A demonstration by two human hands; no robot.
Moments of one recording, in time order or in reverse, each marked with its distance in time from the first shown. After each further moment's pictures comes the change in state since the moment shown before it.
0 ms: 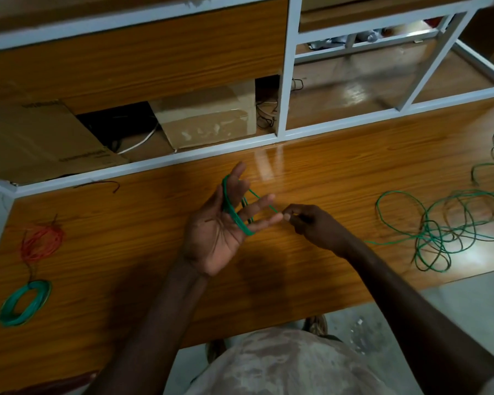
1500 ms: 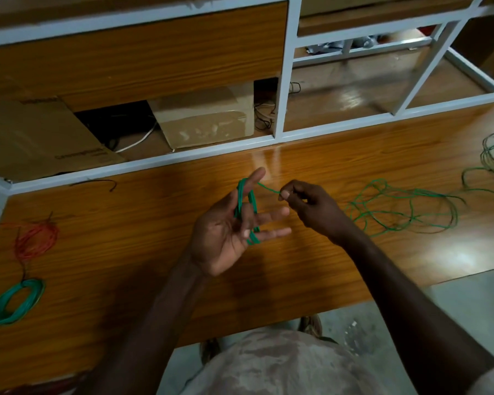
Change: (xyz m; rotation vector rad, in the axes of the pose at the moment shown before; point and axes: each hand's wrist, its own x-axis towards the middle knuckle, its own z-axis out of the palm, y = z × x) left_hand -0.001 -0.009 0.011 0.229 -0.027 -0.037; right_hand -0.003 -0.045 -0.019 0.022 0.169 -0.131
